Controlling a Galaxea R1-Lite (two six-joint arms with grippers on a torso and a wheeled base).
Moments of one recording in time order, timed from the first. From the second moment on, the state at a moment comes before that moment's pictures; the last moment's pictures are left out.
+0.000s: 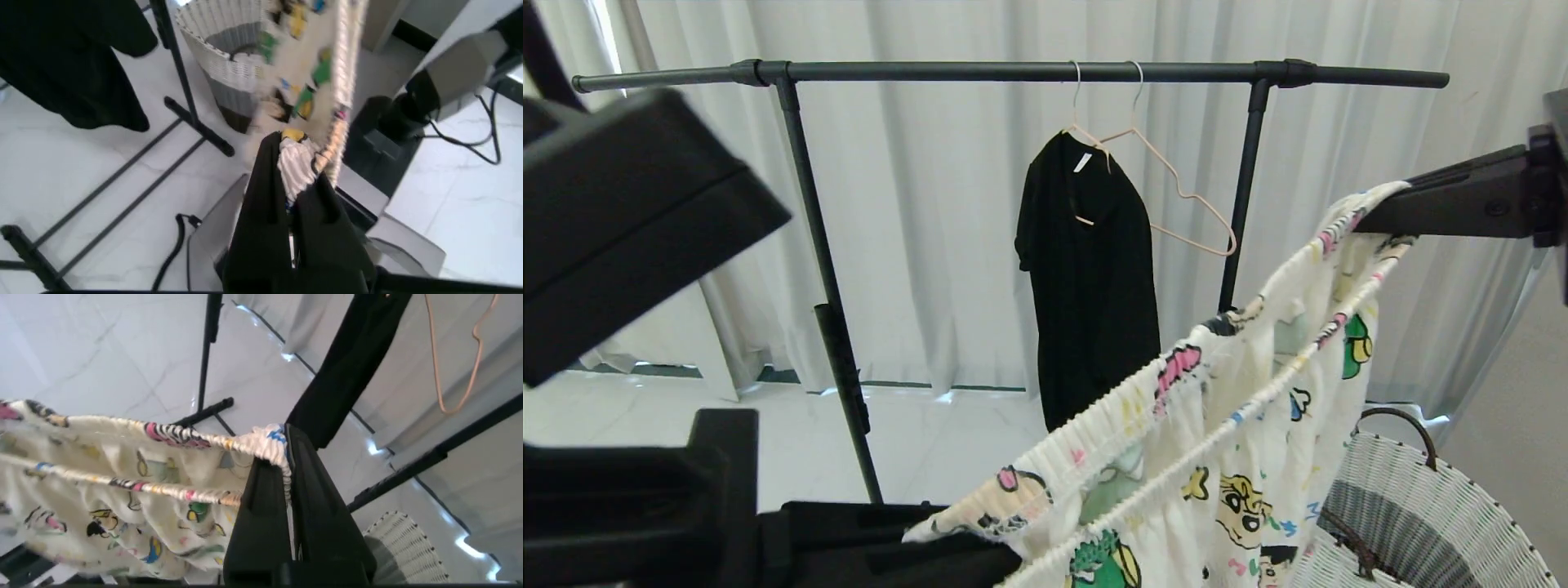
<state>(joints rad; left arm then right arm) -1.23 1.24 -1.19 0.46 0.15 -0.28 0.87 1.38 -1.64 0.63 0.01 -0.10</state>
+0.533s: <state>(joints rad) -1.29 1.23 -1.17 0.46 0.21 -0.30 0.85 1.42 -1.66 0.67 0.00 -0.10</state>
